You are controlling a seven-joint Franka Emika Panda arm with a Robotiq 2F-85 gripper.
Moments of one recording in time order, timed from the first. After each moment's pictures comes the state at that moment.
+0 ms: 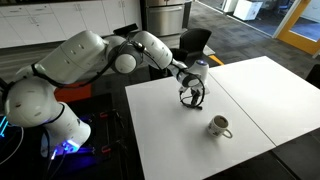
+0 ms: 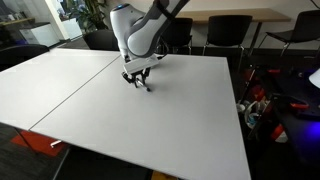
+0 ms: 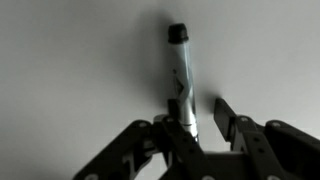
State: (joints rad) arm 0.16 1.10 -0.18 -1.28 0.06 2.41 0.85
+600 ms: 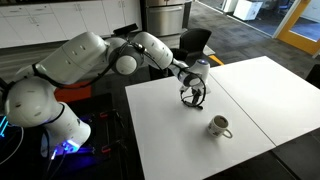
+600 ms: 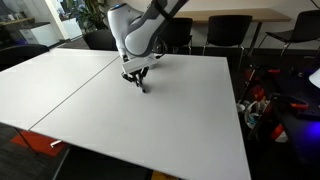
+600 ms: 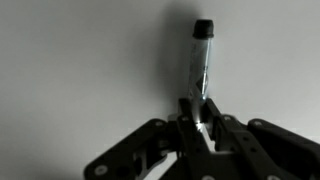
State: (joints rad) arm 0.16 1.12 -0.18 -1.24 0.05 2.37 0.86
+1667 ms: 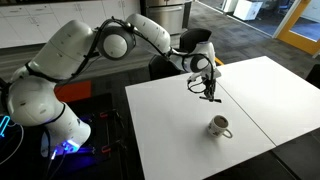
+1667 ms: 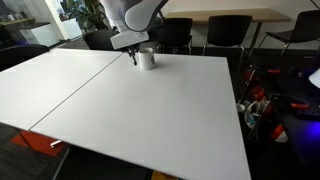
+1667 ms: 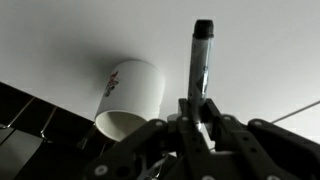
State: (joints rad) arm 0.27 0.97 -0.37 -1.28 -0.20 2.36 1.16
